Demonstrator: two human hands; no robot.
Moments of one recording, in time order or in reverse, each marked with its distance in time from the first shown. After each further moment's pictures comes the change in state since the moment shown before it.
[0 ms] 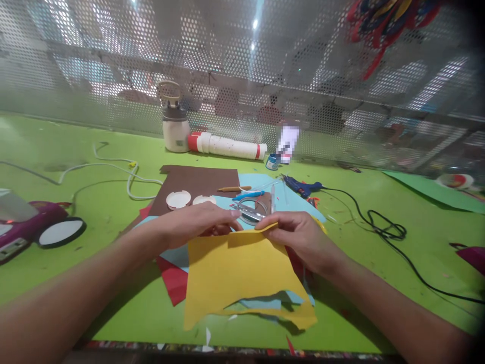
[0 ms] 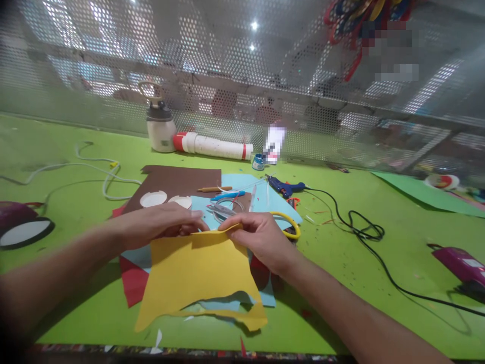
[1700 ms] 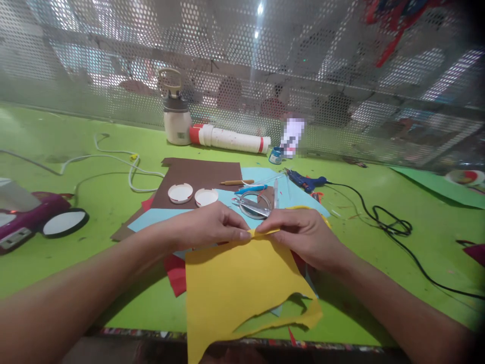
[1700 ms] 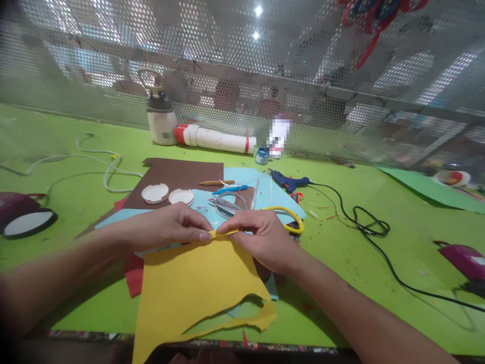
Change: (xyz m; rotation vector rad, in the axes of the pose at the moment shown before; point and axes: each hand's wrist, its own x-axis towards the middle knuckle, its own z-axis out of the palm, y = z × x) left_hand 0.002 0.002 0.018 0.223 -0.058 0.047; right_hand -0.005 -0.006 -0.002 -0.324 -0.062 -0.267
